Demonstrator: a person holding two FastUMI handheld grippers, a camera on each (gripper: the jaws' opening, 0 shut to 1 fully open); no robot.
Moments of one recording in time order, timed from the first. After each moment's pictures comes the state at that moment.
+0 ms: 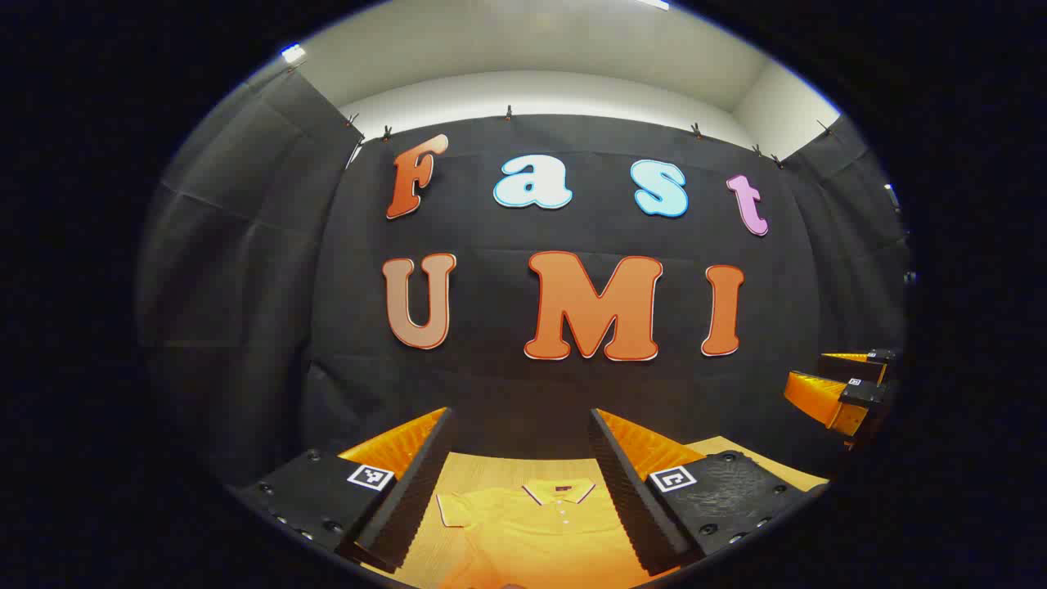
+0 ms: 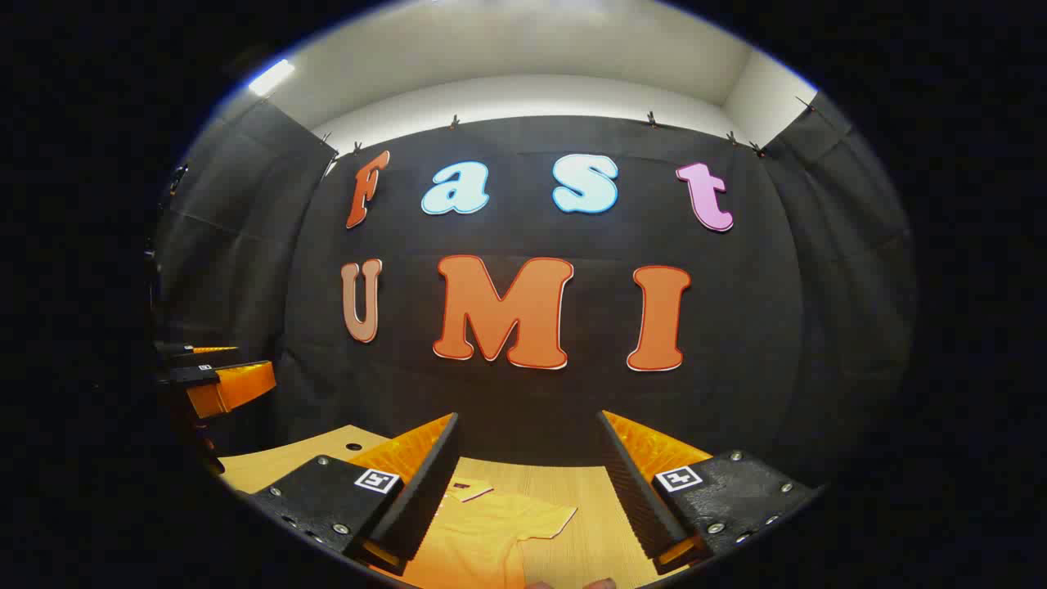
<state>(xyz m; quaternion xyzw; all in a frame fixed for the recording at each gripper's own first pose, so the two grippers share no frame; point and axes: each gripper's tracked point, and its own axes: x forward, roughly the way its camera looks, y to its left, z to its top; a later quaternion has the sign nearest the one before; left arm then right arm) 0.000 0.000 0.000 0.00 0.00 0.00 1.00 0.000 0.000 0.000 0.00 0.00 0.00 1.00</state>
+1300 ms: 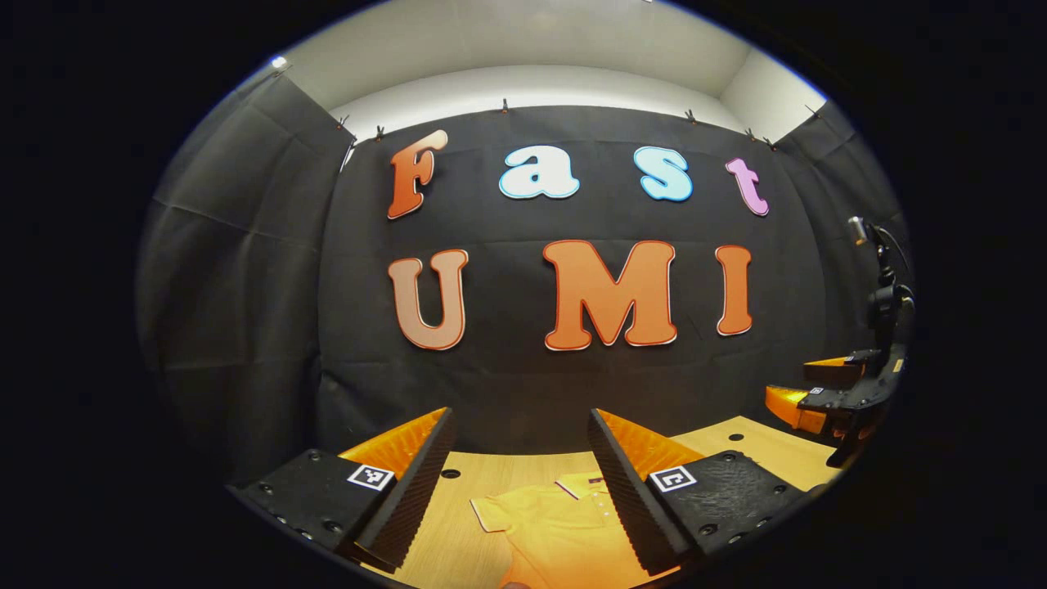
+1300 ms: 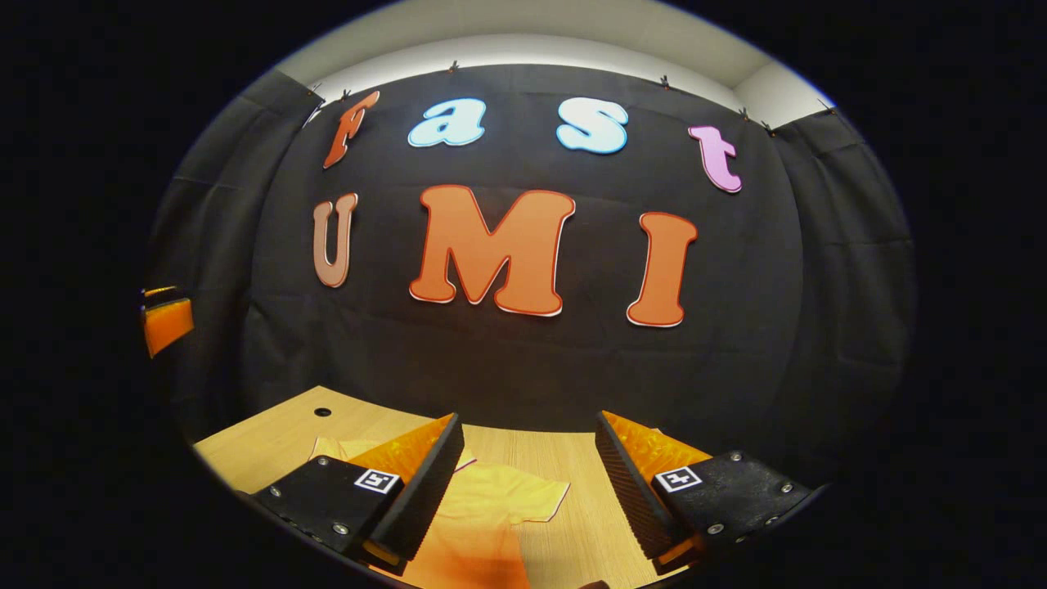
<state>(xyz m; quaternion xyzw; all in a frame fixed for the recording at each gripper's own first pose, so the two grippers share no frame) 0.009 0.061 -0.006 0.04 0.01 0.01 1.00 0.059 0.007 -0.084 -0.03 0.12 -0.04 0.99</state>
